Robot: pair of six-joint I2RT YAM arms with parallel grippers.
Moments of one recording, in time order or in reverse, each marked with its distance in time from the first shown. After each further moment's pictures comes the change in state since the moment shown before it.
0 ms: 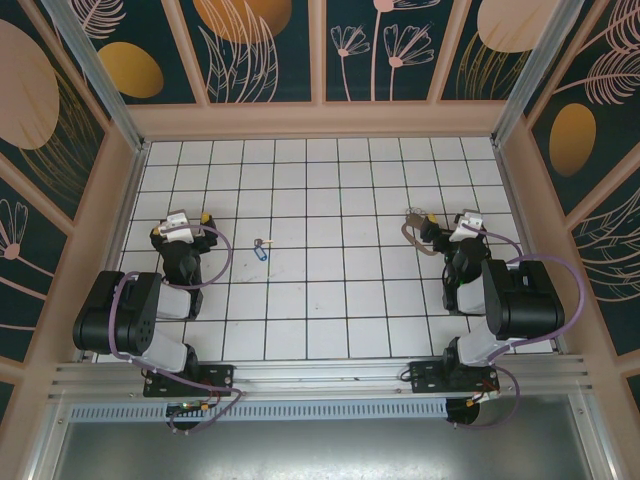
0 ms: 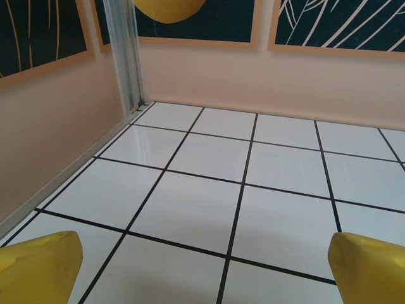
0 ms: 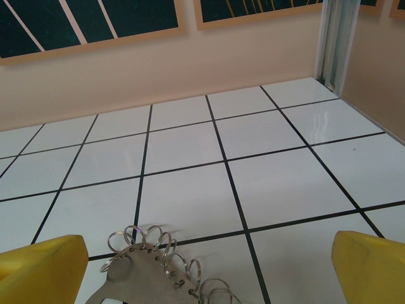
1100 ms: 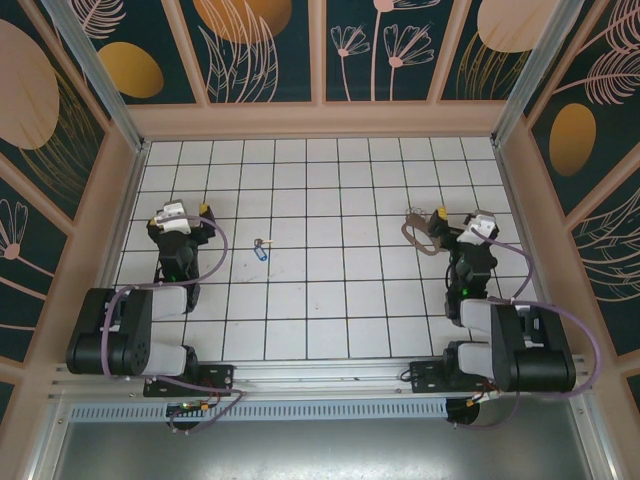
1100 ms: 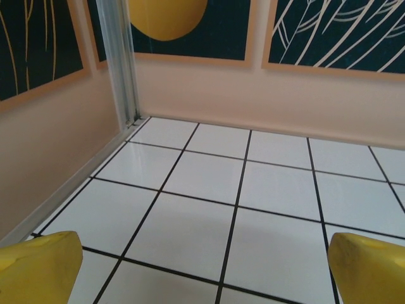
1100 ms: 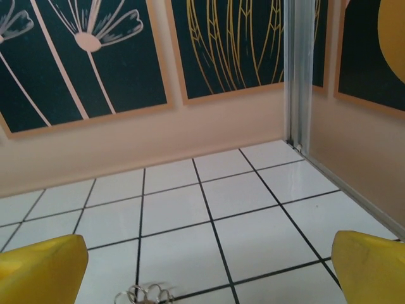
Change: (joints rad) left arm 0.007 -0.144 0.079 -0.213 0.018 -0.007; right arm 0.054 -0.317 -0.048 -0.096 0.141 0.001
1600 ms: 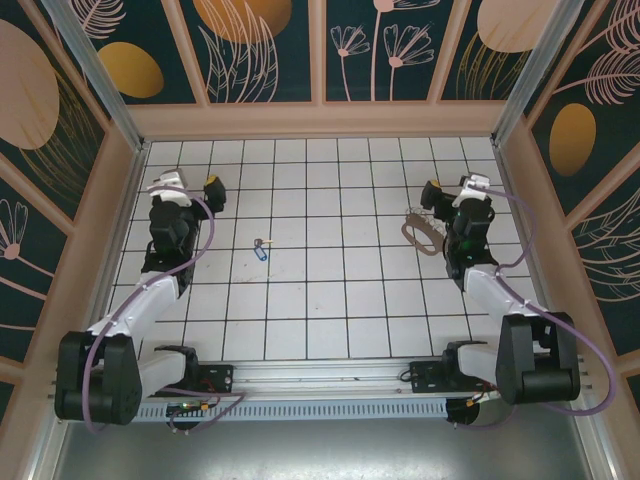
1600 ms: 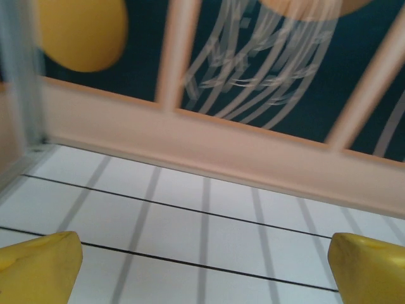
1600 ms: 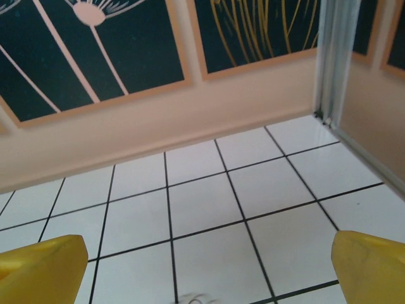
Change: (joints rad) left arm -0.076 -0.229 0.274 -0.484 0.192 -0.208; right arm 0.049 -0.026 0.399 -0.655 -0.014 0.085
